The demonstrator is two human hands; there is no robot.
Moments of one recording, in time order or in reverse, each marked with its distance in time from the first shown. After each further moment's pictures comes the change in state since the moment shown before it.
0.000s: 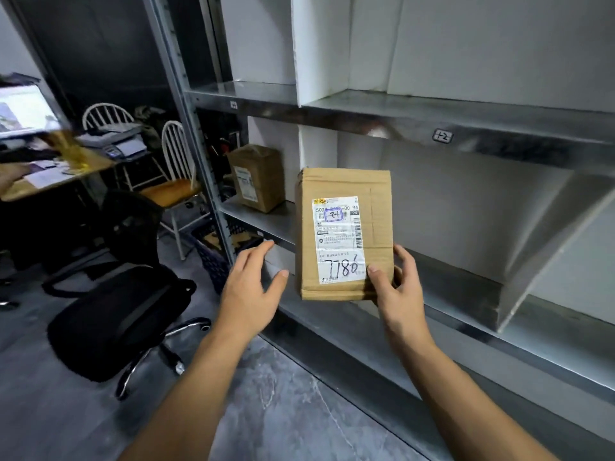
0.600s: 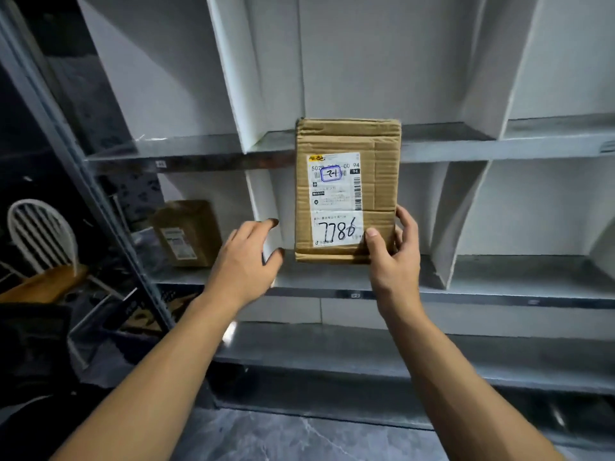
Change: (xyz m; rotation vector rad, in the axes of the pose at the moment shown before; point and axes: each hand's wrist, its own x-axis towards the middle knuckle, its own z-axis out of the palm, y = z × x) left_hand 0.125 0.009 -0.060 0.077 -0.257 0.572; right_hand -0.023 -0.075 0.088 -0.064 0.508 -0.392
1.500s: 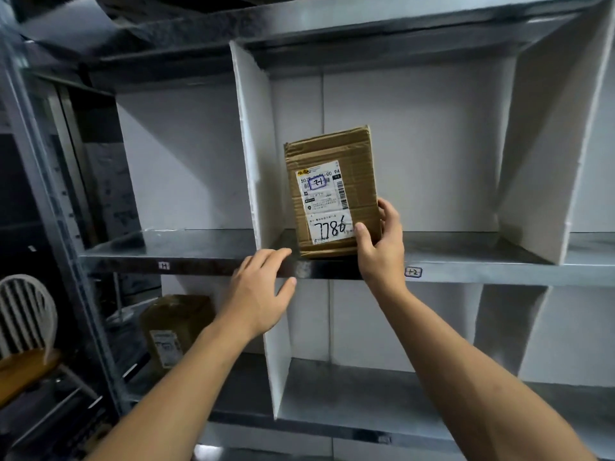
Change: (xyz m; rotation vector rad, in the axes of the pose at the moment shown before) left_hand 0.164 -0.039 -0.015 -0.002 0.177 0.118; right_hand 0.224 0.005 0.119 -0.311 -0.002 -0.305
